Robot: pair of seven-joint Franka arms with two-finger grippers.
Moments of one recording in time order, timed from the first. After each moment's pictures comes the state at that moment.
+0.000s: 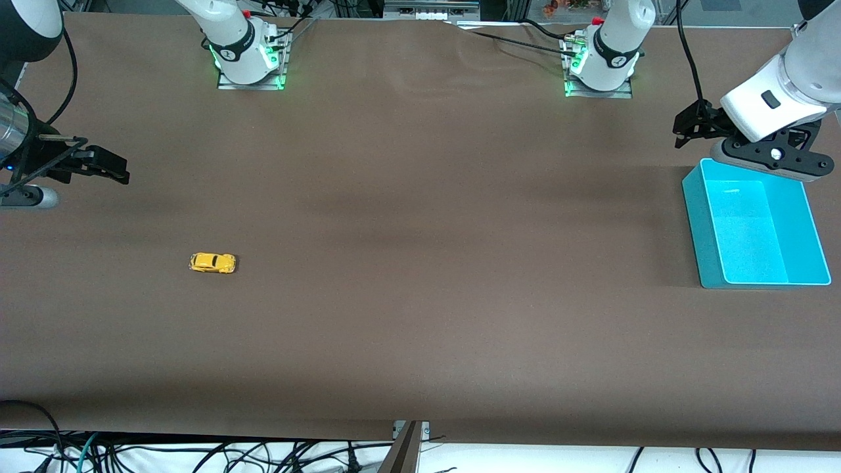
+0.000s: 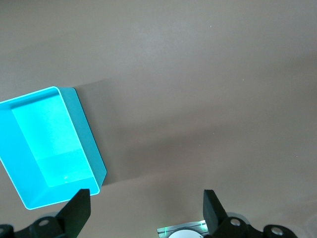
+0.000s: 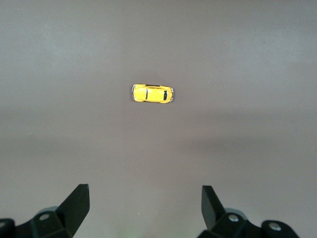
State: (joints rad) left arm -0.14 0.04 0.00 -1.52 0.05 1.42 0.13; right arm -0.01 0.14 0.04 -1.48 -0.05 1.52 0.02
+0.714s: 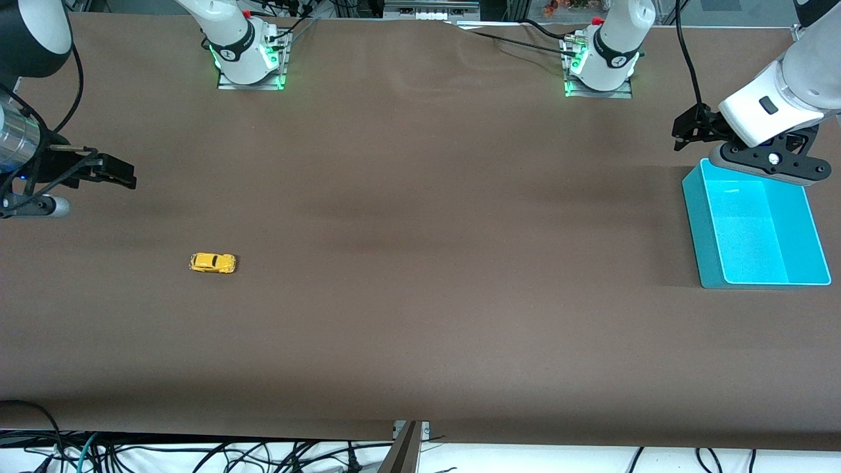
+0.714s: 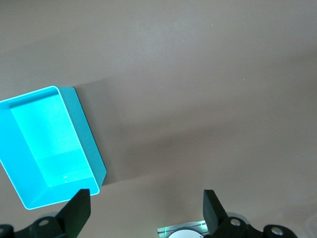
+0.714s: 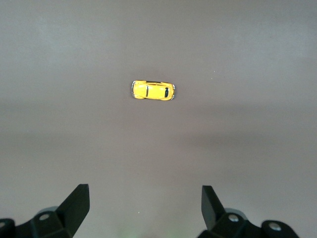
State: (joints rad) left arm -0.14 0.05 0.01 -1.52 0.05 1.42 0.13; right arm -0.01 0.17 0.04 -1.48 -0.05 1.52 0.02
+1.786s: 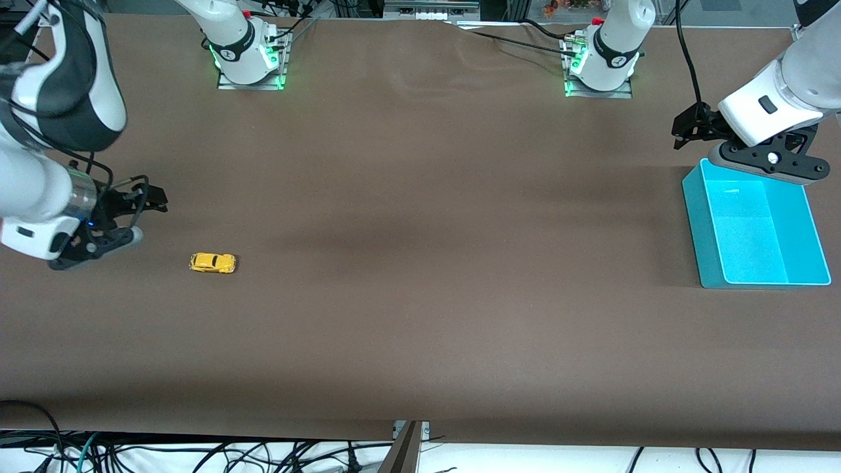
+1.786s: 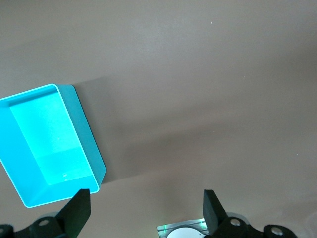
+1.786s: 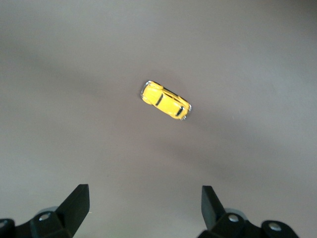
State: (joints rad) left arm -0.14 0.05 0.00 -1.52 0.05 1.41 0.13; right arm 0.02 0.34 0.04 -1.49 -0.08 1.63 -0.44
